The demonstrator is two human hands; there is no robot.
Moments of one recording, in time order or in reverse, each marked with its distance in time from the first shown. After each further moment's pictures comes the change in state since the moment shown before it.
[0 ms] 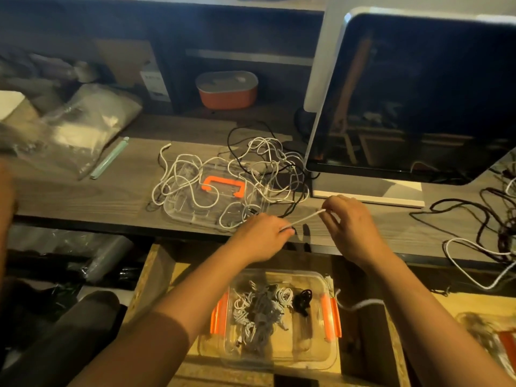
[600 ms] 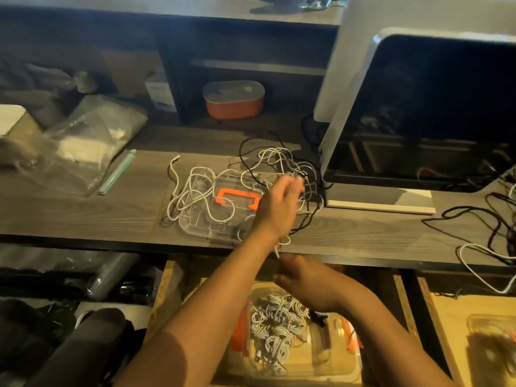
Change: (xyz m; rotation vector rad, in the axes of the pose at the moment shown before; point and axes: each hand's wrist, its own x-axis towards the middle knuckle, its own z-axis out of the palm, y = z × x) left_hand 0.016 0.006 -0.047 -0.736 0.383 0.027; right_hand -0.009 -0.110 0.025 0.224 -0.683 0.098
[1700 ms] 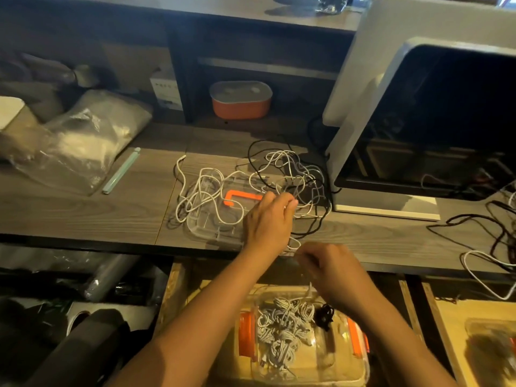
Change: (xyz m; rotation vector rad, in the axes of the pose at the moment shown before) left_hand -0.006 -0.040 -0.026 0.645 0.126 0.128; right_hand 0.000 -0.011 0.000 -0.132 0.440 0.016
